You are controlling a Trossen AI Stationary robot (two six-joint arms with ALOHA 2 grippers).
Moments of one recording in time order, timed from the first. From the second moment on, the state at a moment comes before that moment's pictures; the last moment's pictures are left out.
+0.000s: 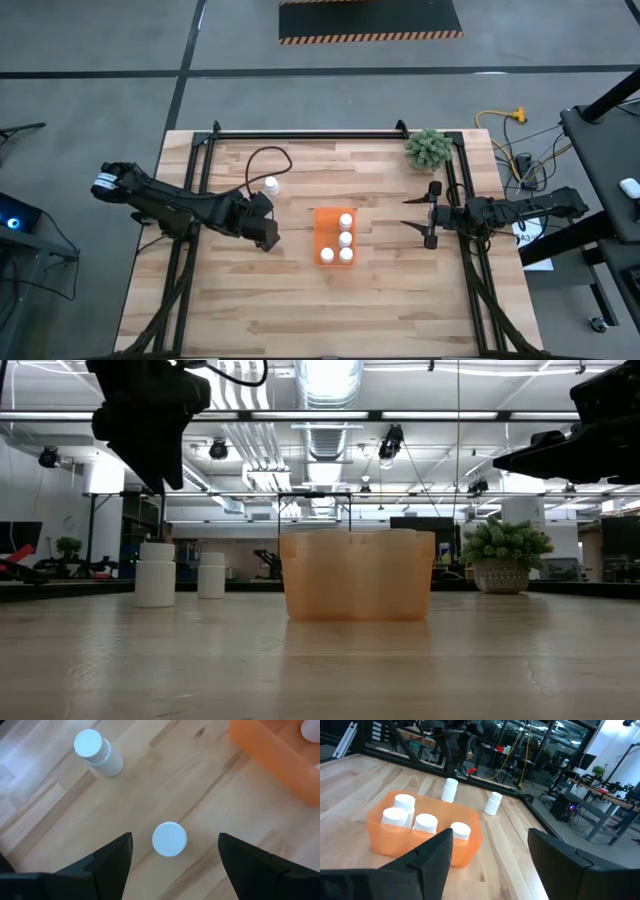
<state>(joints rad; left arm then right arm) -0.25 1.35 1.10 -1.09 -0.42 -0.99 0.18 0.14 0.01 0.05 0.32 -0.26</state>
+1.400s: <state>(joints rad) -0.18 1.36 0.97 -0.98 -0.34 -0.98 0.18 0.14 0.01 0.05 0.32 -0.26</state>
